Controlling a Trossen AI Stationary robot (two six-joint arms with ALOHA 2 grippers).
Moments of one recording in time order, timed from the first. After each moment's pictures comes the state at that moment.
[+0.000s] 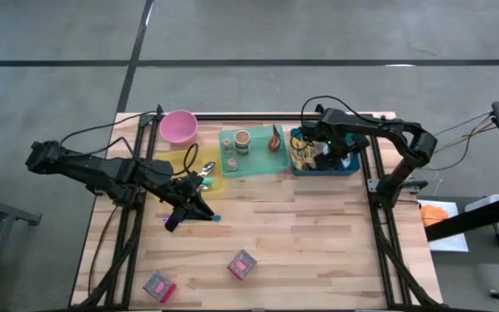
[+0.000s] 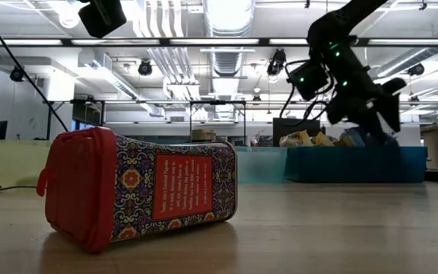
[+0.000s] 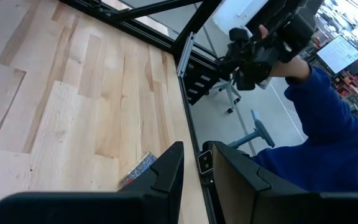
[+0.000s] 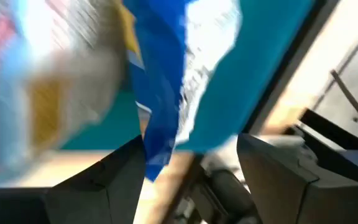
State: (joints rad) left arm -0.19 0.98 0.78 -0.19 0.28 -0.55; right arm -0.56 1.67 1.15 -1.50 0.17 0.76
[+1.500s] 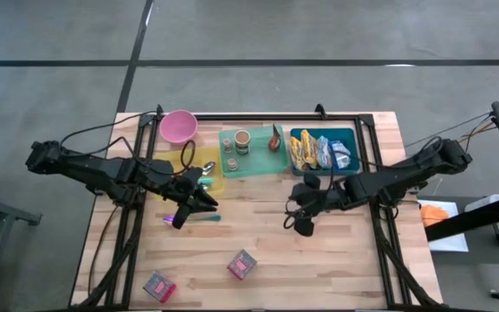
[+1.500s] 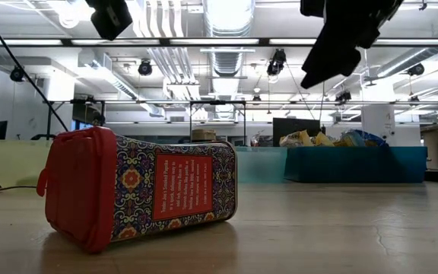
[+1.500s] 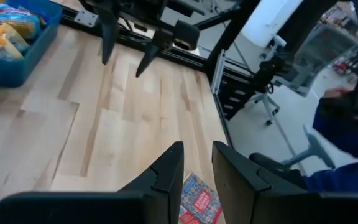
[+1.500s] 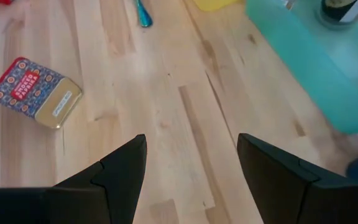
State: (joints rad) left arm -0.19 0.98 0.78 -0.18 0.12 -0.43; right arm 0.30 1.34 0.92 -0.44 0.29 0.53
